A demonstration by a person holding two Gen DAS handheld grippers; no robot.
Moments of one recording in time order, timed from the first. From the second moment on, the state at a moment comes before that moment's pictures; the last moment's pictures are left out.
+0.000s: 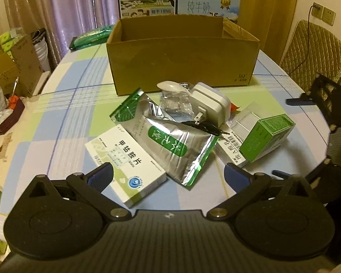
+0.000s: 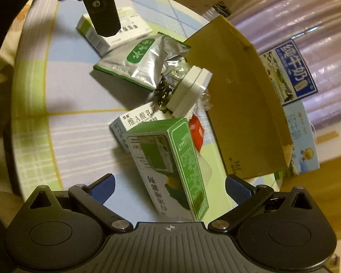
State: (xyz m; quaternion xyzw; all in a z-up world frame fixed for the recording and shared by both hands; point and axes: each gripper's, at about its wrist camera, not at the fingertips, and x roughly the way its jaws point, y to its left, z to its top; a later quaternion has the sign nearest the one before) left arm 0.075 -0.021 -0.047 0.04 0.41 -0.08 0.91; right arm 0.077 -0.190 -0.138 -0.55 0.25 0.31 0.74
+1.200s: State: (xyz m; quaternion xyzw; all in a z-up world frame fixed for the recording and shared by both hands) left arm 0.095 -0.018 -0.066 0.03 0.43 -0.07 0.90; right arm 0.152 -0.201 -0.134 -0.43 0.31 0.28 0.80
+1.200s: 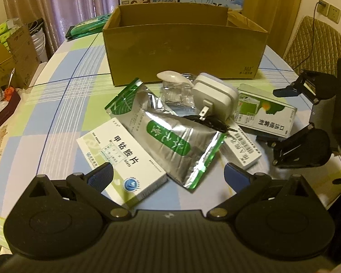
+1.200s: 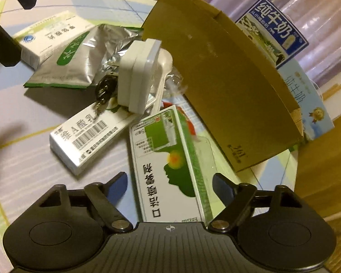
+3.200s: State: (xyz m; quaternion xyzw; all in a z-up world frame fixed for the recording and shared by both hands) left arm 0.132 0.042 -0.102 0.00 0.49 0.01 0.87; right arm 0.169 -0.280 -0.124 0.17 0.47 0.18 0.85
